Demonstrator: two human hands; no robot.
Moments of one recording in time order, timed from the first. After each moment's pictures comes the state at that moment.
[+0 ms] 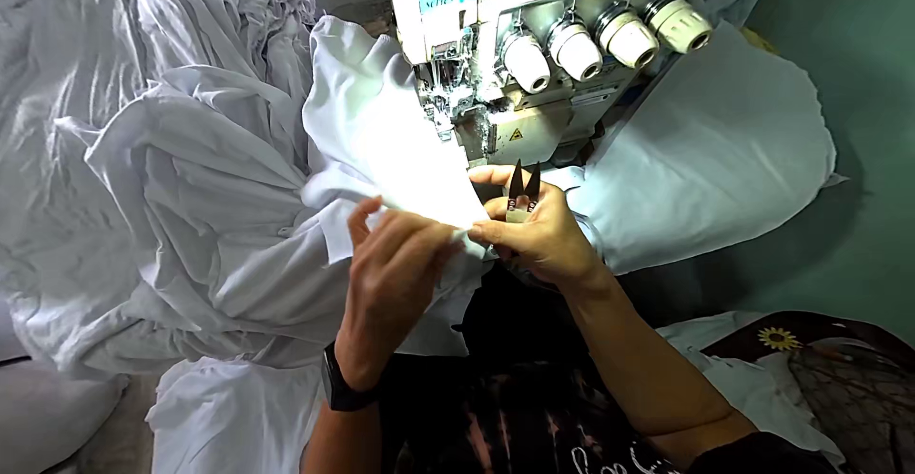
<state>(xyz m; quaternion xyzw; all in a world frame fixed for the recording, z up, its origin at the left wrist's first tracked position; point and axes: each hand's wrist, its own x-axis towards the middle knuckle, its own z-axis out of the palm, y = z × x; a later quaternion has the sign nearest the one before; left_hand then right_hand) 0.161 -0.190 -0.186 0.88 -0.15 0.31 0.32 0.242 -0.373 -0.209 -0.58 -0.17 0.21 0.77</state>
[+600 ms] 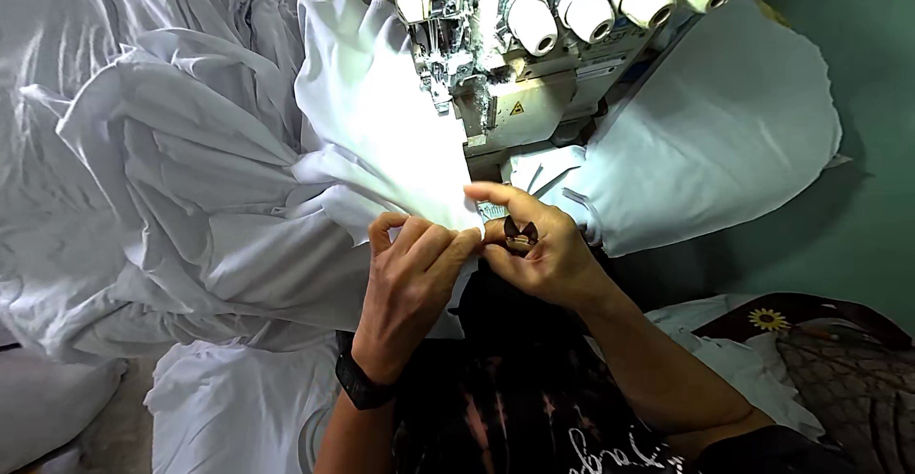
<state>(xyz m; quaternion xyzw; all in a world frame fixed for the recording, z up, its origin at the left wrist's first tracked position) 0.143 -0.211 -0.202 0.91 -0.17 0.29 0.25 0.216 -0.386 -0.208 -0.70 -0.38 0.07 0.60</state>
